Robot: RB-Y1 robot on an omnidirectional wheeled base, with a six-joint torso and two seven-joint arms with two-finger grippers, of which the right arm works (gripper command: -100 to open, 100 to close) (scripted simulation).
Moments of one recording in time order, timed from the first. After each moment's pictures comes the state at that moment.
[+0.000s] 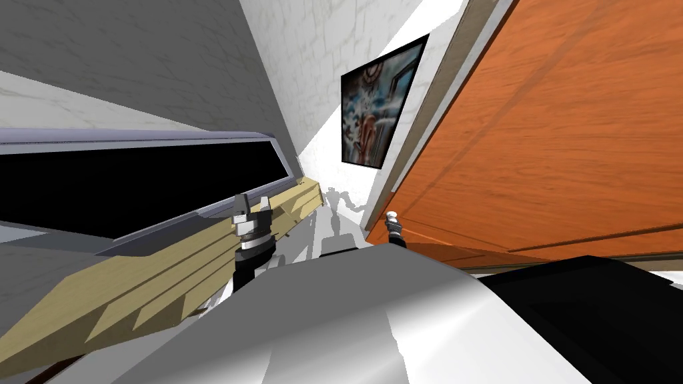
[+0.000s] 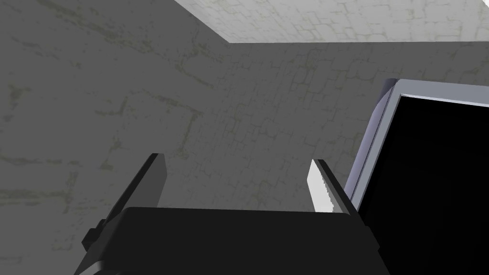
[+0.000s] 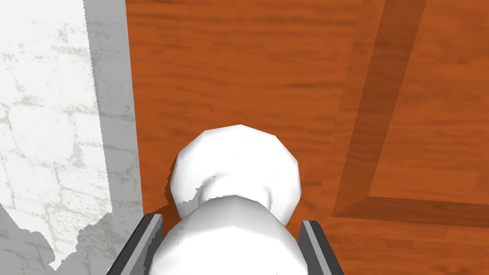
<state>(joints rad) 0.14 -0.33 0.02 -0.80 -0.72 -0.86 -1.42</state>
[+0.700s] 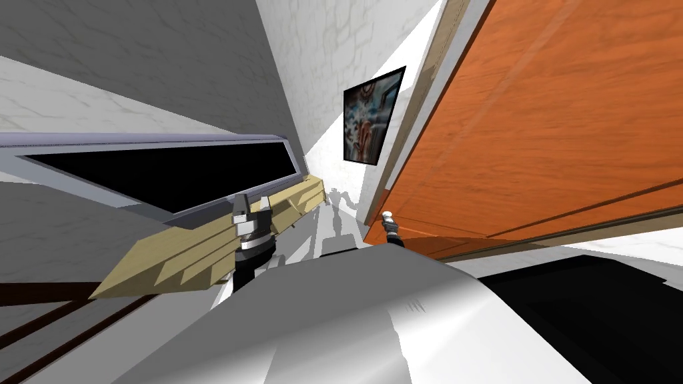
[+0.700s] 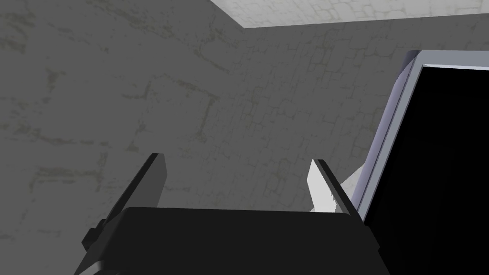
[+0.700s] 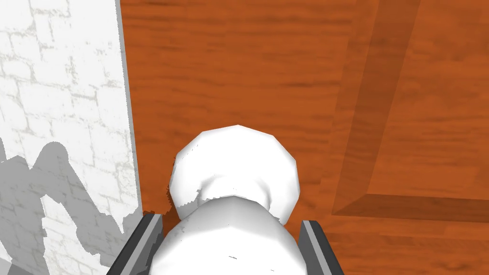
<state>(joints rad) 0.15 -0.35 0.09 -0.83 -0.68 -0.85 -1.47</state>
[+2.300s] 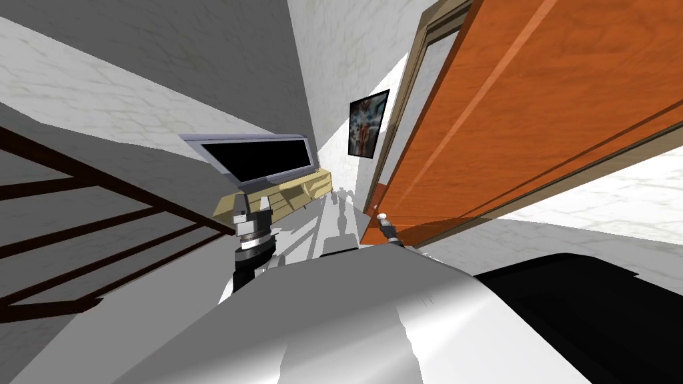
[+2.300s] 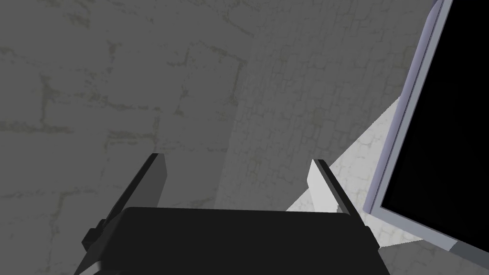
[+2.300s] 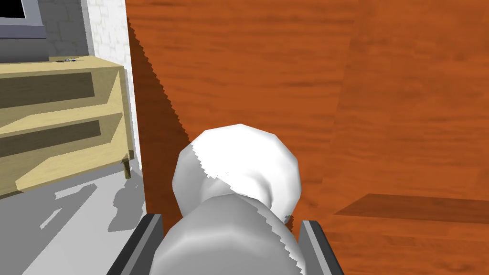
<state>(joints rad) 0.25 -0.46 0.29 -0.90 -0.58 -0.94 -1.62</state>
